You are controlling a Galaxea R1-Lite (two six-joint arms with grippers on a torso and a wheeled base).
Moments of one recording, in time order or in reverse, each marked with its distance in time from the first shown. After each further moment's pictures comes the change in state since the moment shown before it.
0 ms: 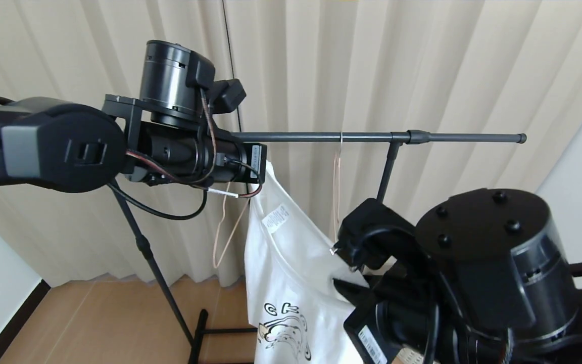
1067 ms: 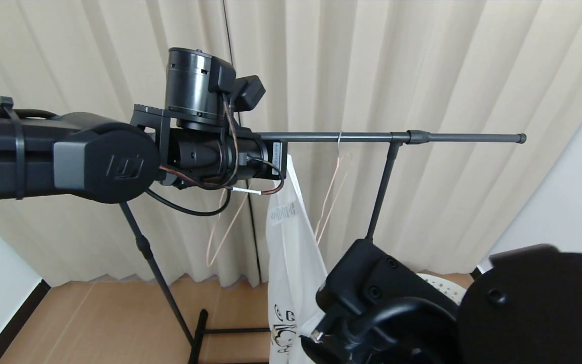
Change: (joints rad) left arm -0.037 0.070 -0.015 -0.160 -0.011 -0.002; right arm 0.230 -0.021 -0.019 0.019 0.040 0.117
